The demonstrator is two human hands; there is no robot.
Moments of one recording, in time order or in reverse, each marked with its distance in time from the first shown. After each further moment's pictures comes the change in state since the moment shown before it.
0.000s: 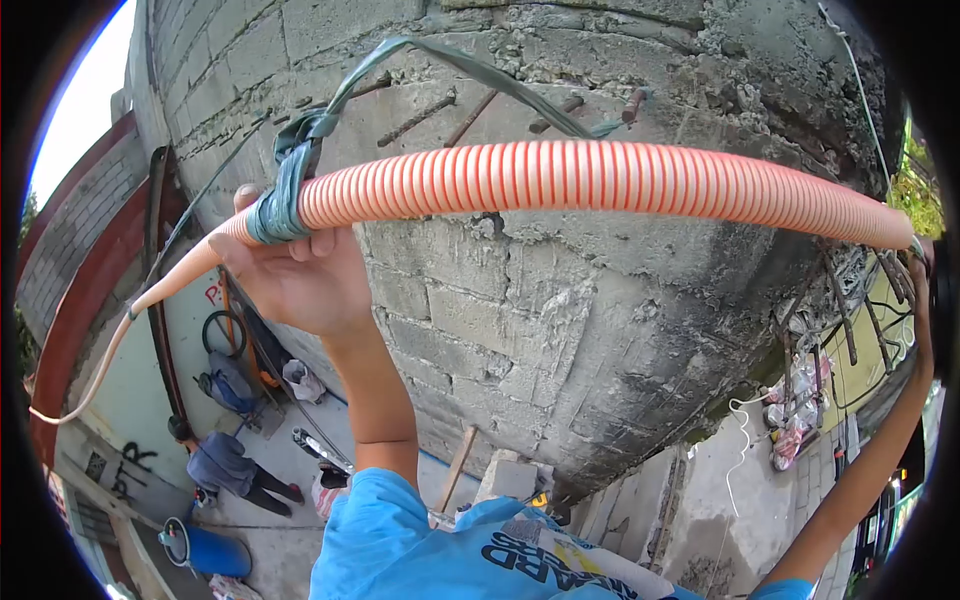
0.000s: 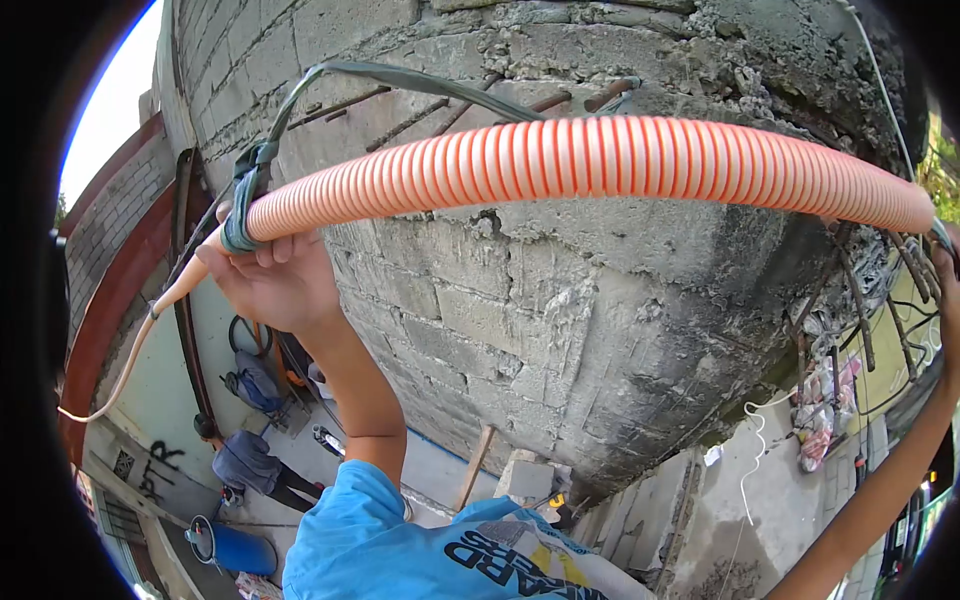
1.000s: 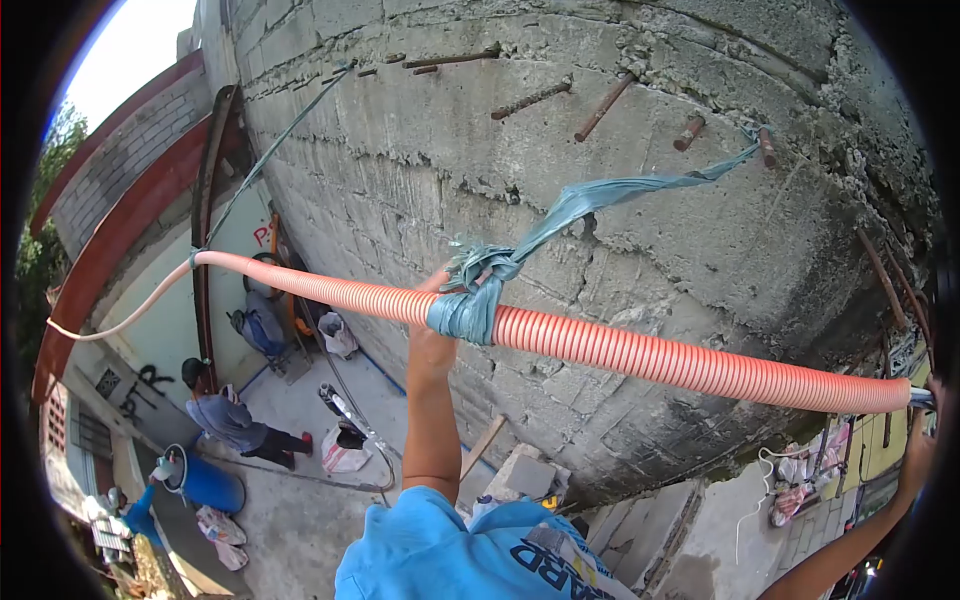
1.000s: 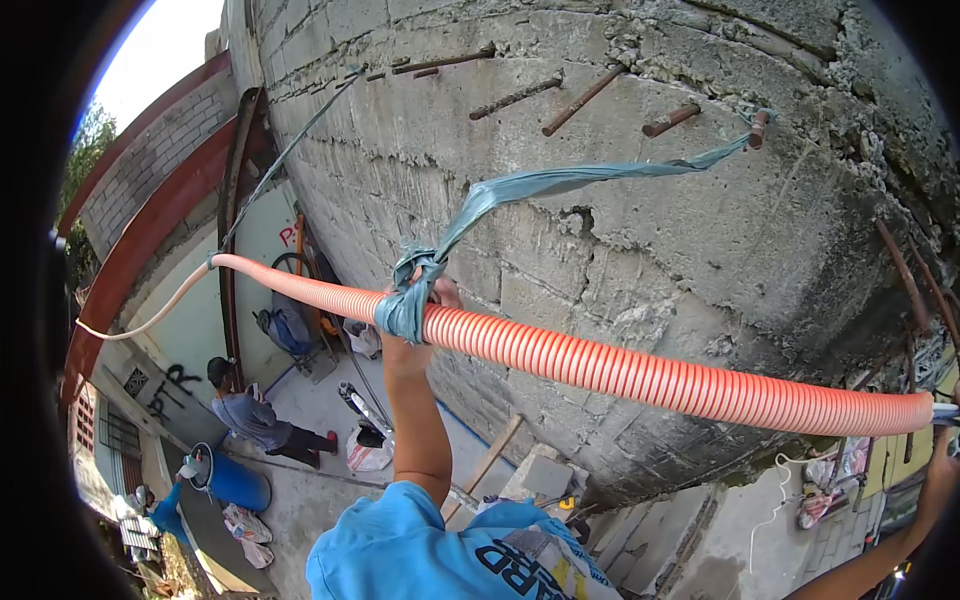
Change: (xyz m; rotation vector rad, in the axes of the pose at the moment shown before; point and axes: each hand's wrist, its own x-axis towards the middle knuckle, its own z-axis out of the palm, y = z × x) left_hand -0.108 0.026 -0.077 0.556 0.113 -0.562; right_hand -0.046 -0.058 0.030 -0.205 0.058 -0.353
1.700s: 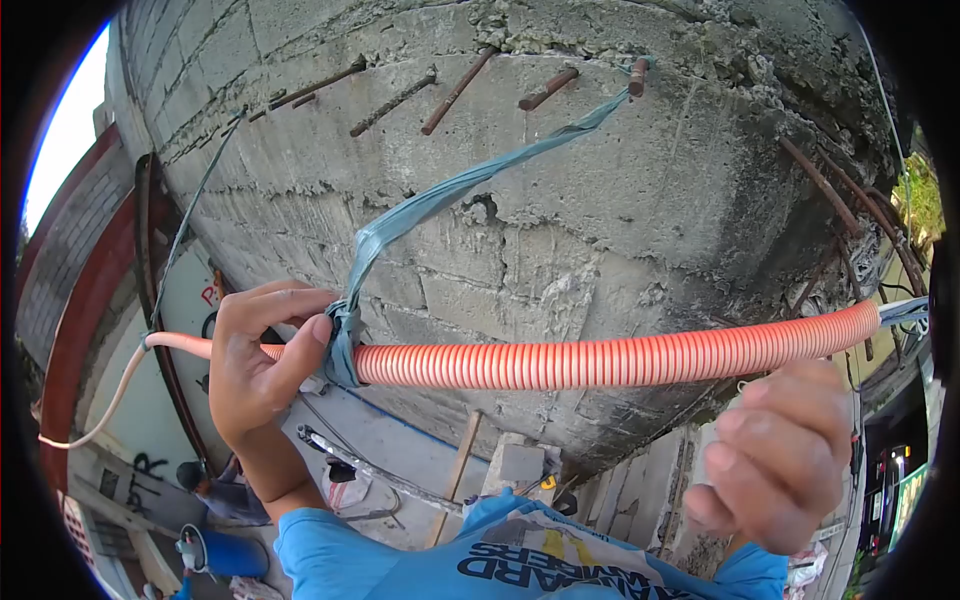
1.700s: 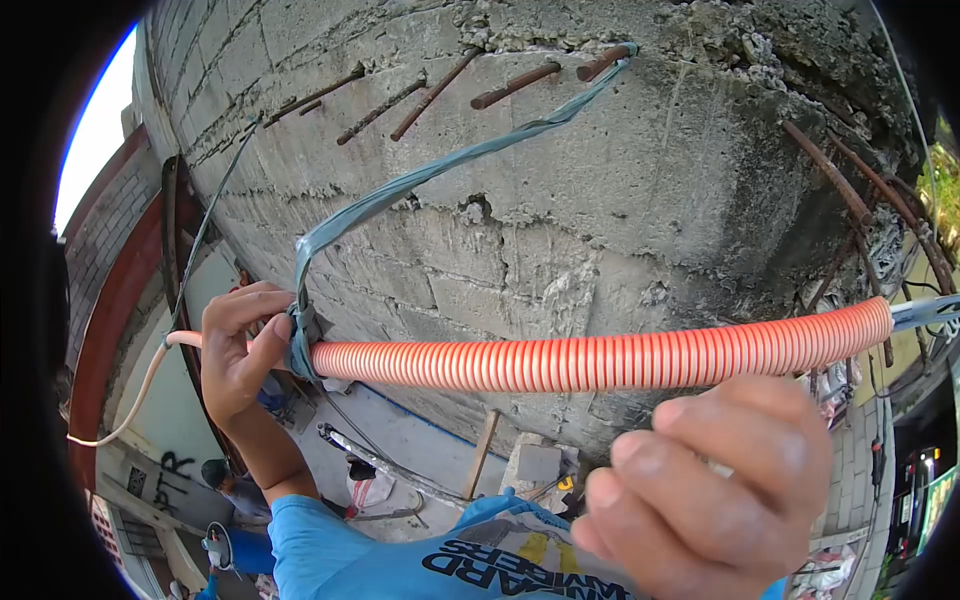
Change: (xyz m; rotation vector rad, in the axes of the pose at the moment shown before) left_hand 0.047 0.142 0.049 1.020 -0.414 0.062; right_hand 0.039 -0.183 0.025 0.620 0.077 -0.421
